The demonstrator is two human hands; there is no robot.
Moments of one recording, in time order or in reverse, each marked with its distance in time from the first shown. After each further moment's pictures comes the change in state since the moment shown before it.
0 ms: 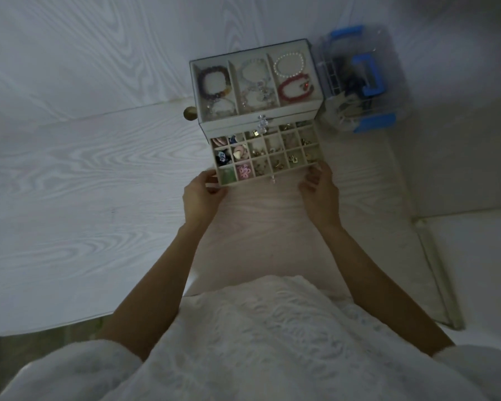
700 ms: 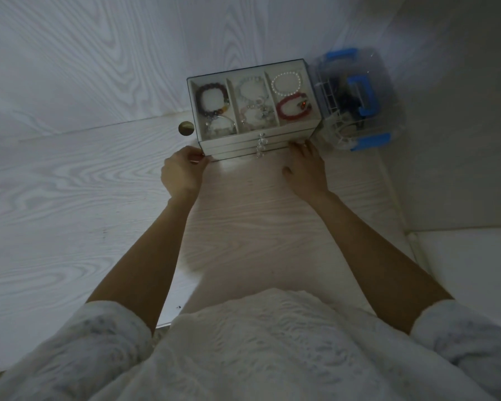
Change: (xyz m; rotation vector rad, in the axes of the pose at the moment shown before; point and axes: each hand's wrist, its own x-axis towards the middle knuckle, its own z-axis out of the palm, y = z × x) left_hand 0.086 0.016 -0.023 0.160 0.208 0.022; right_hand 0.074 -0.040 0.025 -0.784 -0.139 -0.264
